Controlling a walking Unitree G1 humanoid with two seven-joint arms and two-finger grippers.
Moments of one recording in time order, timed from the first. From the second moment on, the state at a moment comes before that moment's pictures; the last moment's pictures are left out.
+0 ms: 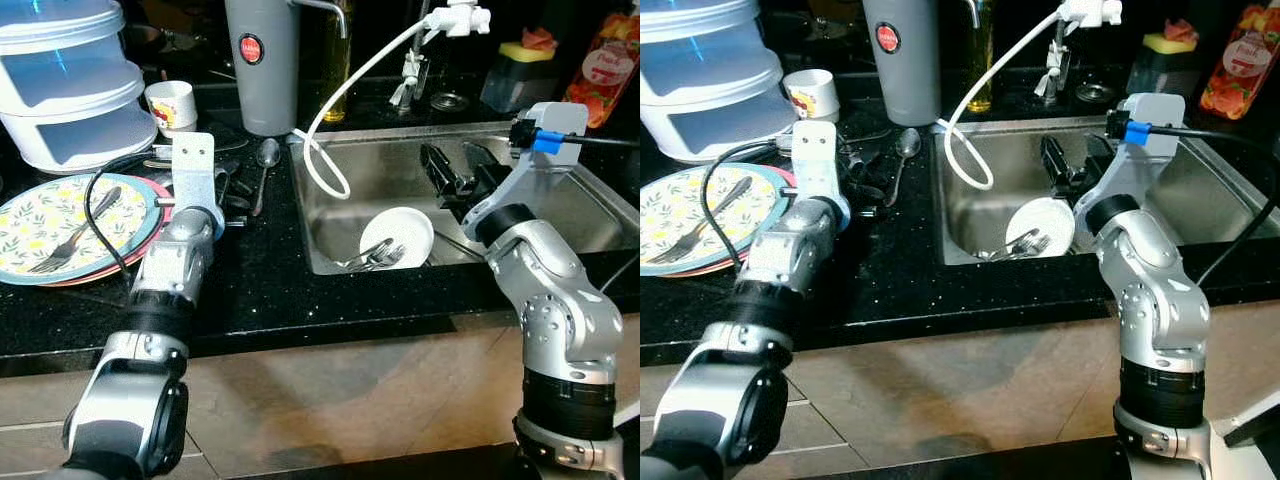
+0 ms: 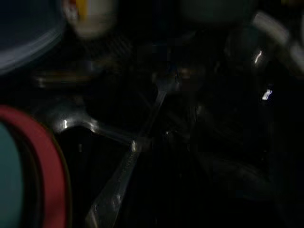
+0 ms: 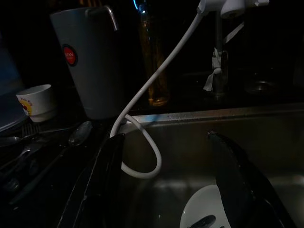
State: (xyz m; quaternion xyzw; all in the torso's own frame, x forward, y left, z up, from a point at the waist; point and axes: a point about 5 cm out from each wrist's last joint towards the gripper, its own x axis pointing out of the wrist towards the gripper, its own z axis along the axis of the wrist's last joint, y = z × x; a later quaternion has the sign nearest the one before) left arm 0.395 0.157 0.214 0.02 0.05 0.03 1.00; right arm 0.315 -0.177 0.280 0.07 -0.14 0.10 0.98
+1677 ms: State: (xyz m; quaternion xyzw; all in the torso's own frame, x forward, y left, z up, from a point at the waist) left arm 0.381 0.147 0.203 -0.03 0.12 -0.01 0.99; right arm 0.315 -0.176 0.280 0.07 -0.14 0.10 0.98
